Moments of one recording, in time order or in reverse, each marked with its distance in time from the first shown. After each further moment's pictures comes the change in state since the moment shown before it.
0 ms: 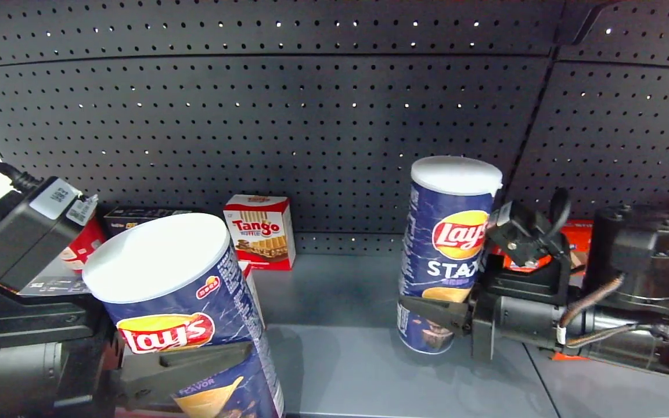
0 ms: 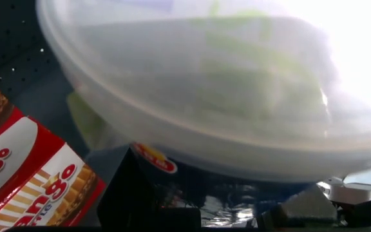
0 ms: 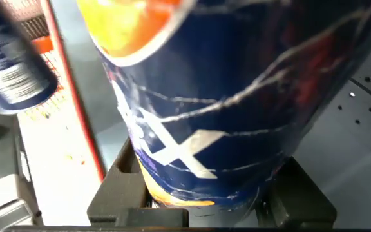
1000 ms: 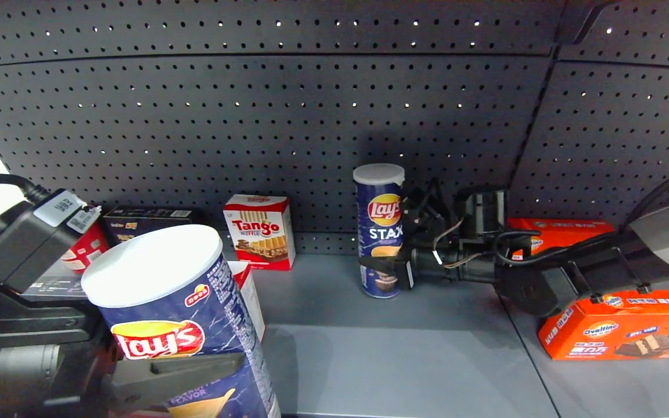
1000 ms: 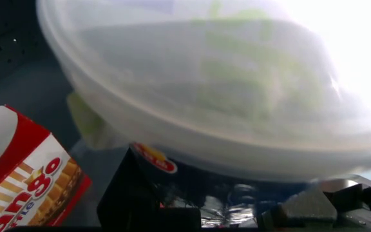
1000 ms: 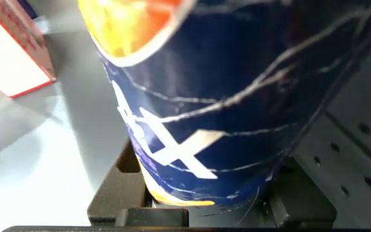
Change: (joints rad) left arm 0.092 0.016 0.027 -0.001 -0.160 -0.002; right arm -0.141 0.492 -0.545 0.156 0.141 -0.075
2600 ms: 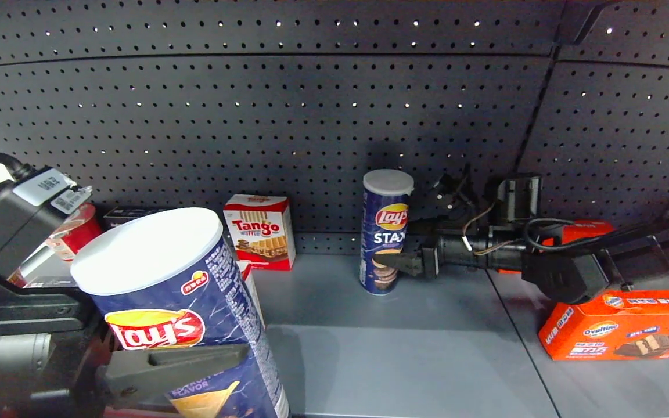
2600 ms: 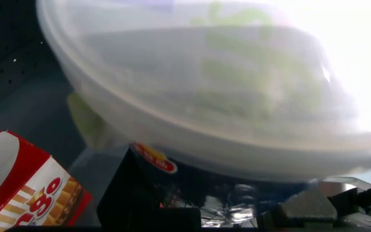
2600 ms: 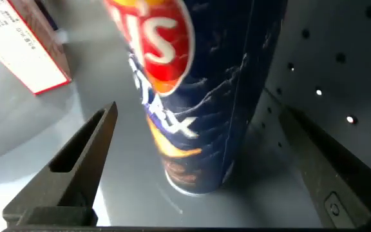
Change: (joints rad) left arm -0.029 0.002 -0.043 0.000 0.000 -0.003; right arm -0.095 -0.035 0.007 -0.004 0.147 -0.004
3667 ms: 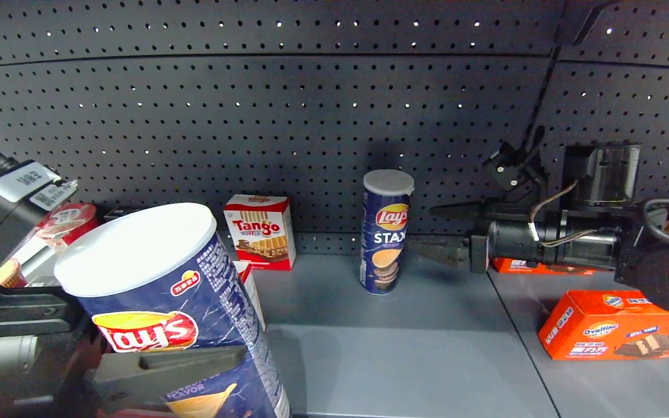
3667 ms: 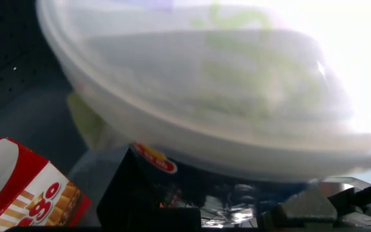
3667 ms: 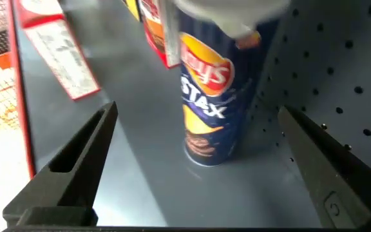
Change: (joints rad) left arm -0.010 -0.014 -0.007 0.000 -0.004 0.002; right arm -0.009 -0.287 0.157 0.096 -0.072 0.000
